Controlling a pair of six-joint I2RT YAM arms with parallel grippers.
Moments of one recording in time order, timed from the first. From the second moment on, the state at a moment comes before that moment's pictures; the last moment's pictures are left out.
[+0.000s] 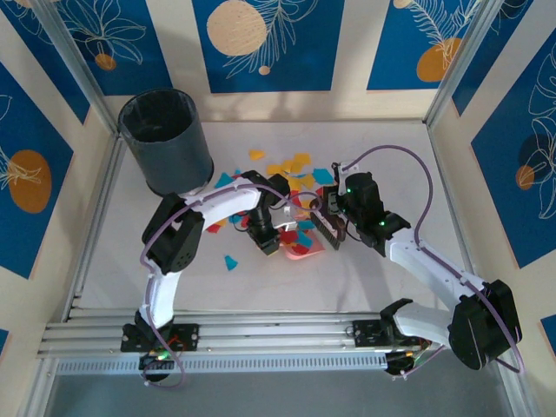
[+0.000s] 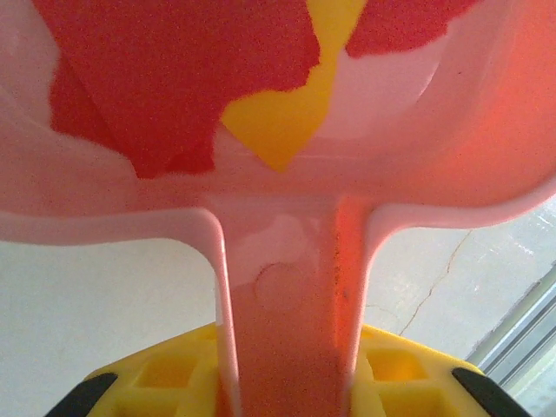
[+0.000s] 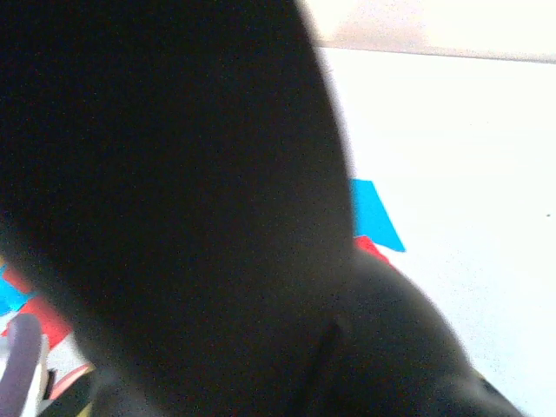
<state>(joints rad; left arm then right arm) -0.76 2.06 1.58 -1.19 0.29 0.27 0.48 1.14 0.75 -0.13 0.14 0.20</state>
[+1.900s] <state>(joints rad) -0.76 2.05 1.57 -1.13 0.31 0.27 0.45 1.03 0.68 -0.12 0.16 0.33</state>
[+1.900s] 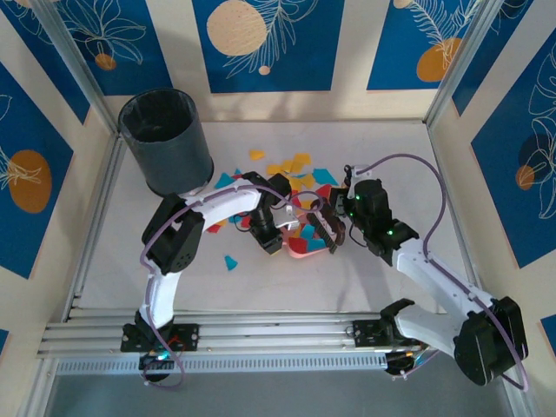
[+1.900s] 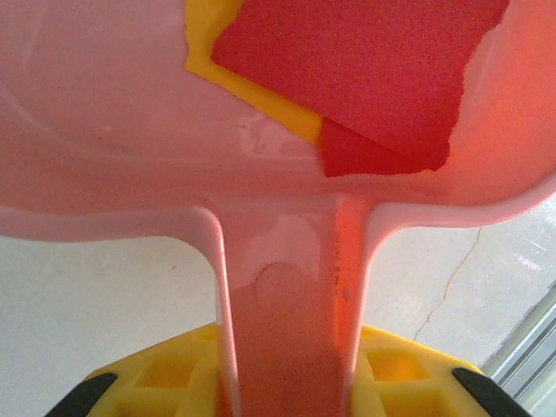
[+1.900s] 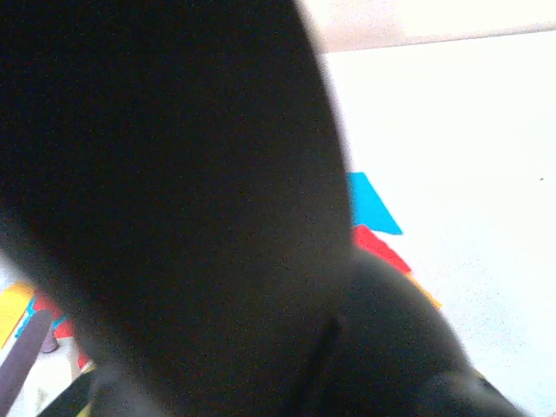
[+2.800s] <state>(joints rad) -0.68 1.82 1.49 -0.94 0.30 0.16 0.40 0.86 0.63 -0.24 0.31 0.32</state>
